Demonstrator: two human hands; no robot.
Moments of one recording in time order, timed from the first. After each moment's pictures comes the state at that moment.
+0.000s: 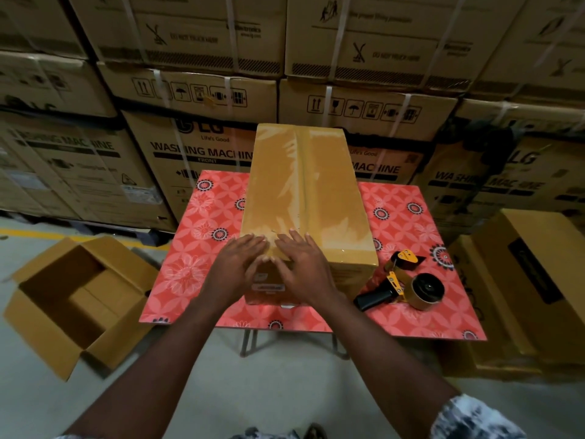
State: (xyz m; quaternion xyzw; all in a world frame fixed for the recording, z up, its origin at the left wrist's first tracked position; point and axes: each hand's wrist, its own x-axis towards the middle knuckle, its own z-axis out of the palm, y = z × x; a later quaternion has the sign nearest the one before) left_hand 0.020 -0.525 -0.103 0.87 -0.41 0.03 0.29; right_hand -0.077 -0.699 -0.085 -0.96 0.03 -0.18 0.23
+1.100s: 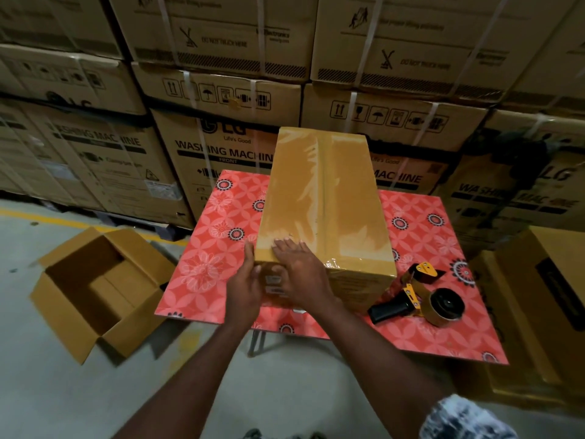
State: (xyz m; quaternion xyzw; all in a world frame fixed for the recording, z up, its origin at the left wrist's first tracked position) left_hand -0.032 -0.526 -0.119 0.82 -0.13 0.01 0.55; right_hand -0.056 -0.676 -0.095 -0.96 -0.05 -0.17 0.19
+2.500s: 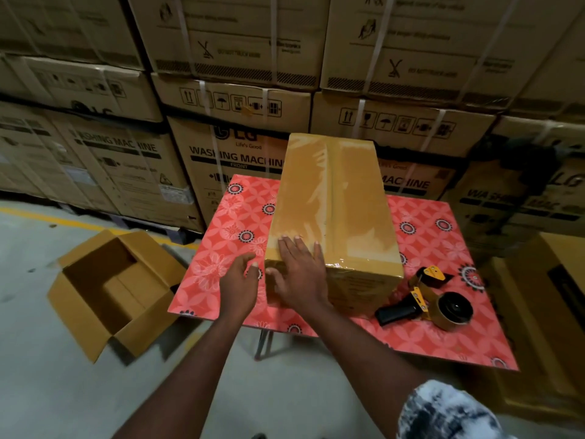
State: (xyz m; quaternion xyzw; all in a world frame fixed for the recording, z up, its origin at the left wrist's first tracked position) left_hand -0.023 -0.501 -0.103 0.85 -0.02 -0.02 0.53; right_hand -0.056 -0.645 -0.103 -0.98 0.05 -0.16 0.11
